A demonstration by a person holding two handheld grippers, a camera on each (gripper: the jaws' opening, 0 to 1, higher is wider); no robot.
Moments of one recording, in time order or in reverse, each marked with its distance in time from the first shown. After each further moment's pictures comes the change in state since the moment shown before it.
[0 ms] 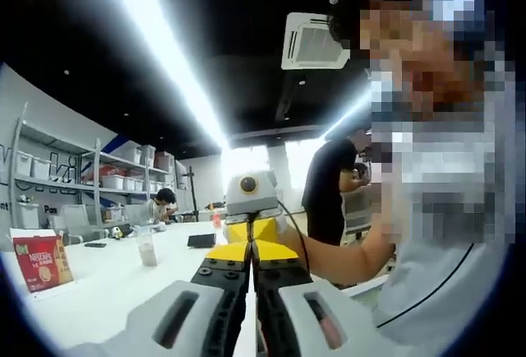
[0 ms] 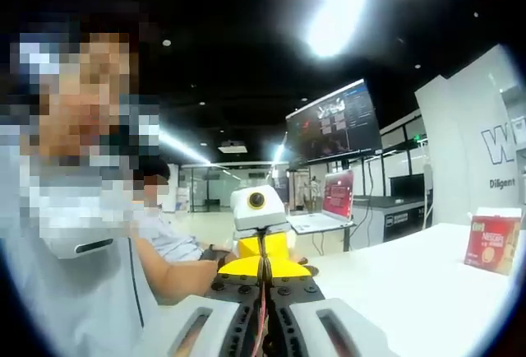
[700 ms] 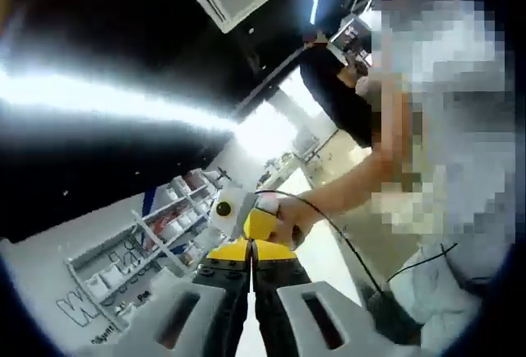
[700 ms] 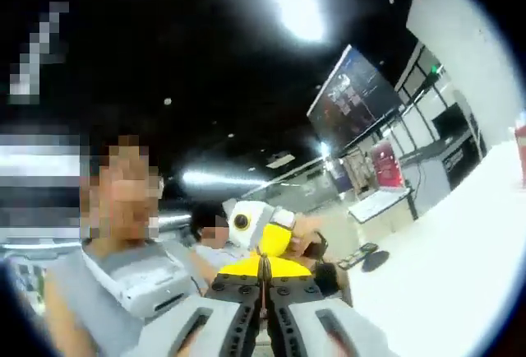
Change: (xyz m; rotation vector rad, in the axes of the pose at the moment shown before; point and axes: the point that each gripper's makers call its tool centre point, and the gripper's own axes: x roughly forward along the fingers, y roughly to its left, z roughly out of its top) left arm 0.025 0.008 0.029 0.740 0.236 0.168; right arm -0.011 -0.008 0.033 0.467 -0.063 0.377
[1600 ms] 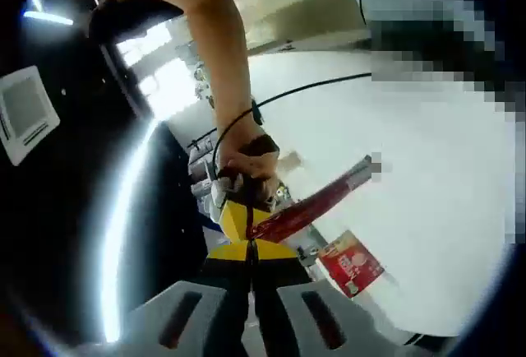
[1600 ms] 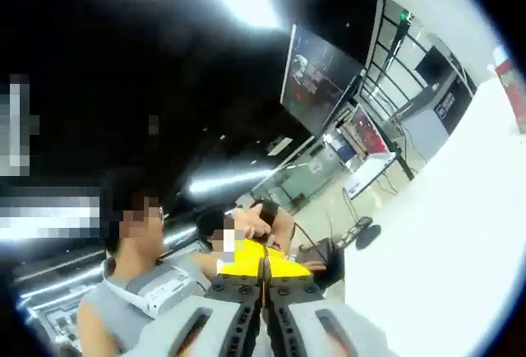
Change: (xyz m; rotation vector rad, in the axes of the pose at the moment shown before) left arm 0.027 0.021 -0.078 1.309 0.431 -0.084; right arm -0.027 -0.074 0.021 0.201 0.047 -0.007
